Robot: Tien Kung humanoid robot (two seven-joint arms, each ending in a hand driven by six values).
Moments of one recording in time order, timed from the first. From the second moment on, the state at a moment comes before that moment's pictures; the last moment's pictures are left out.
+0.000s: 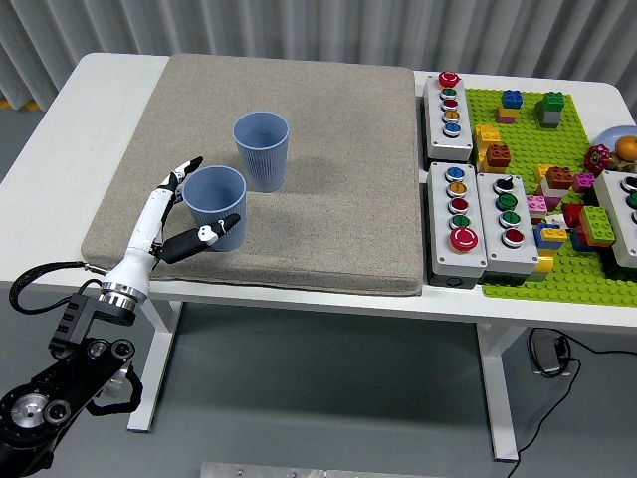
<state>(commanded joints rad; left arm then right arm) -0.17 0.23 -1.08 -1.22 1.38 0.33 -0.36 0.10 -0.05 2.12 0.21 -2.27 0.00 -0.19</state>
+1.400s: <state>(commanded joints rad) -0.21 0.20 -1.33 -1.27 0.68 0.10 -0.29 0.11 -0.05 2.11 0.20 -2.27 -0.01 -0.19</state>
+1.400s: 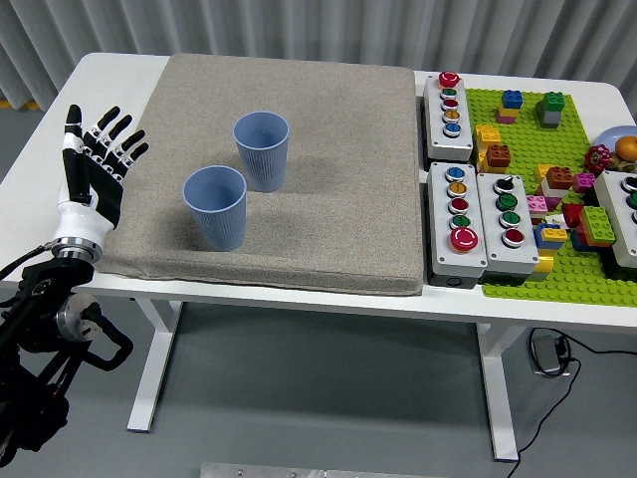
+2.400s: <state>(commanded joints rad) -0.19 0.20 -1.31 -1.28 0.71 0.18 -0.32 0.10 -0.05 2.11 0.21 -2.27 -0.01 -0.19</state>
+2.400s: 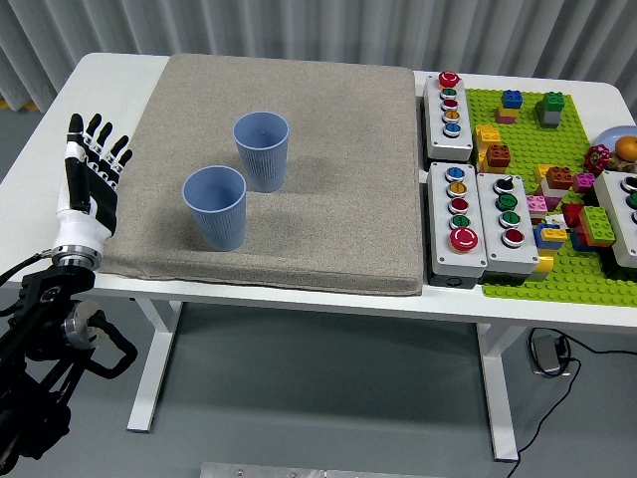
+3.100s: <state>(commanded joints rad) -0.19 0.19 -1.32 -1.29 0.72 0.19 -0.32 0.11 -0.05 2.11 0.21 -2.27 -0.01 -0.19</state>
